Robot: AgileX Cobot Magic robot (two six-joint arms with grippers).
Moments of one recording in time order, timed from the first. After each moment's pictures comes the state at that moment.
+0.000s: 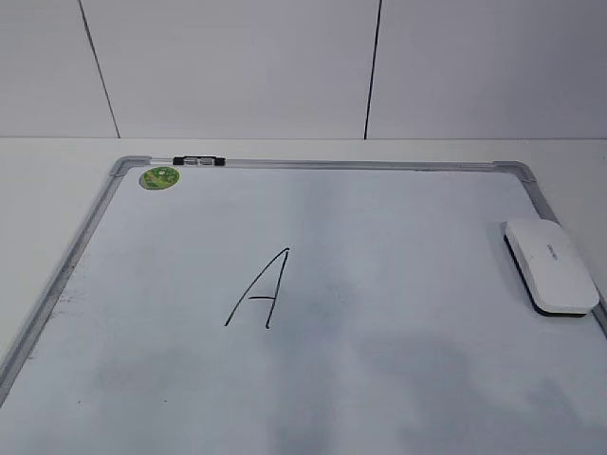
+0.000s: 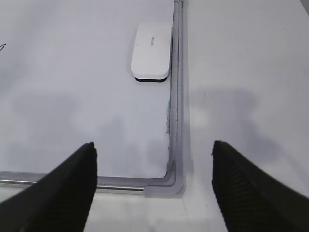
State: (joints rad) left arm -0.25 0.09 -0.51 -0.03 1.11 0.03; right arm 0.01 -0.02 -0.50 0.01 1.16 -0.05
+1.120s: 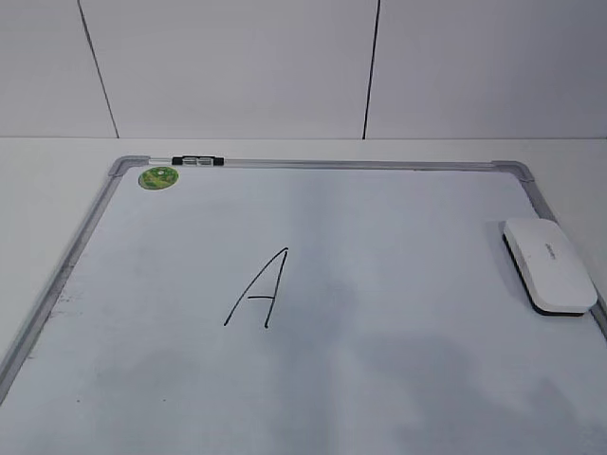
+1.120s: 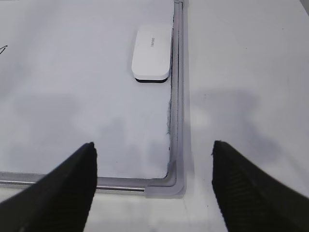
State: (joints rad) left arm -0.25 0.01 -0.51 -0.02 1.11 0.03; right arm 0.01 -0.02 -0.50 0.02 1.16 -0.04
